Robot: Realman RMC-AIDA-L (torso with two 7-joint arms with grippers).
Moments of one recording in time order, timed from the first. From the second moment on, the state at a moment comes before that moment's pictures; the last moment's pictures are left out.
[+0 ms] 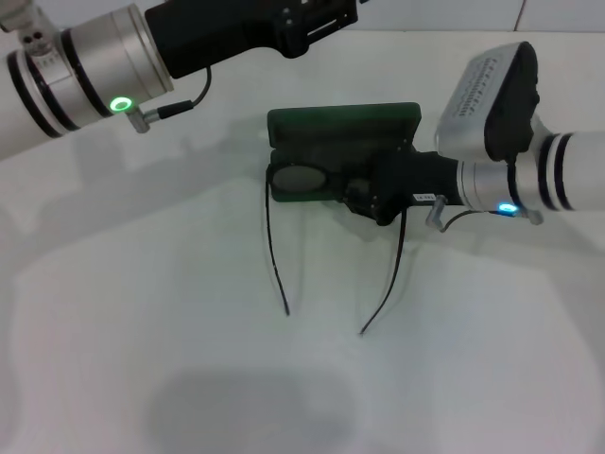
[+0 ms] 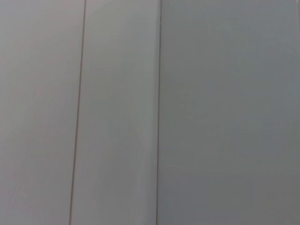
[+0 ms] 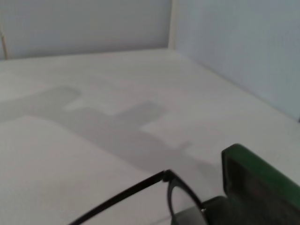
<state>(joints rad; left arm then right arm) -0.66 -2.09 0.88 0.55 1.37 1.51 -1.14 0.77 2.00 -1.93 -0.62 -1.23 -0.66 1.42</state>
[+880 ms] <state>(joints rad) -0.62 -2.08 0.88 0.55 1.37 1.49 -1.09 0.97 2.01 -1.39 -0.88 -2.14 -1.25 1.96</state>
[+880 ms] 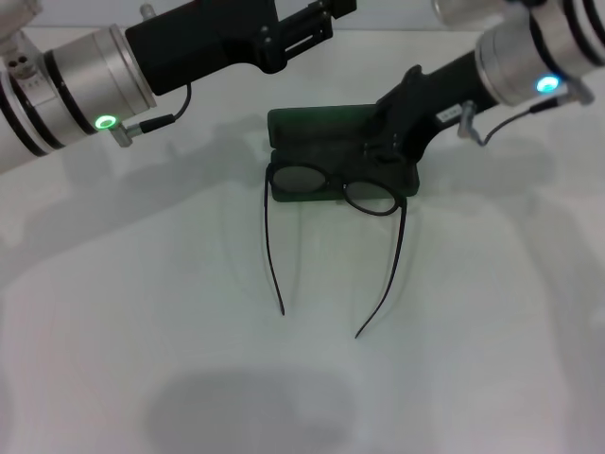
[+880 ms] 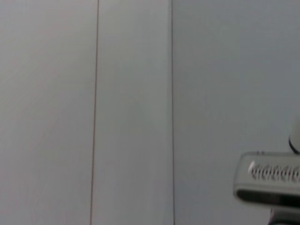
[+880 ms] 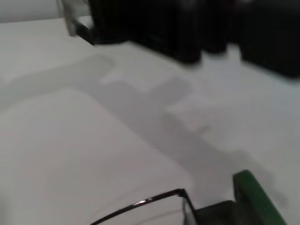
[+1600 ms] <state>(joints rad) -0.59 -2.07 0.83 0.55 1.37 1.44 -1.11 1.06 2.01 -1.35 -0.86 -2.23 -1.41 2.02</state>
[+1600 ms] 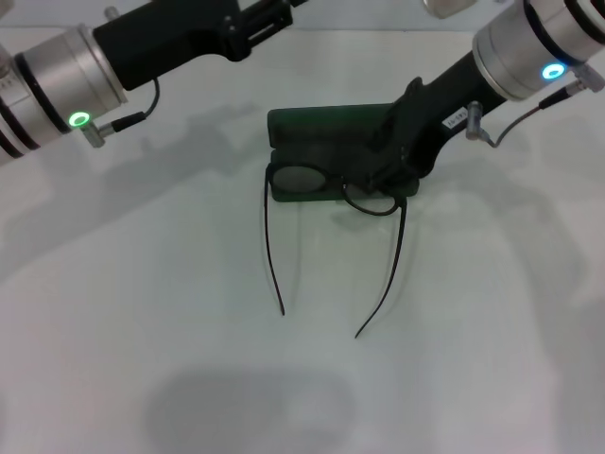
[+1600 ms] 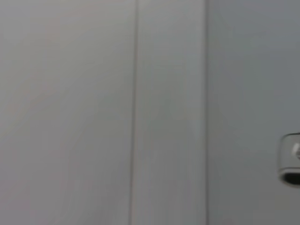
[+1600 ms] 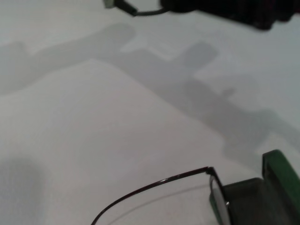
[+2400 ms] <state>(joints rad) -0.60 -2.08 0.82 0.55 1.35 1.43 -1.03 1.11 2.03 -1.46 -0.70 -2.26 -1.29 2.03</state>
